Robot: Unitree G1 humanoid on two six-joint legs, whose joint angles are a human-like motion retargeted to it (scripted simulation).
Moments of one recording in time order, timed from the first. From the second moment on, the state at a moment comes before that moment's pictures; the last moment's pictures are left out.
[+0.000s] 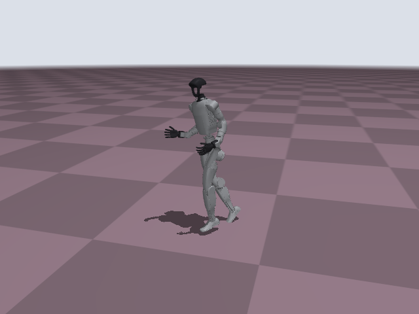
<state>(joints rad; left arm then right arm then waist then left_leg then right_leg) 0.45 -0.04 0.07 0.45 -0.26 -0.62 -0.48 0.21 0.00 -0.14 0.09 0.14 -0.63 0.00 0.15 -0.05 -0.08 -0.54 -0.05 0.25 0.41 0.03 0.11 0.02 0.06 -0.04 0.12 0.33 -0.09</state>
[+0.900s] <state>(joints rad) 0.44 0.04 0.05 0.43 -0.23 -0.62 -0.44 0.17 -0.11 -0.14 0.10 0.13 -0.54 0.27 0.15 -0.03 -0.09 -0.45 -0.09 0.34 0.20 -0.07 0.10 0.10 0.03 -0.23 0.08 0.24 0.06</state>
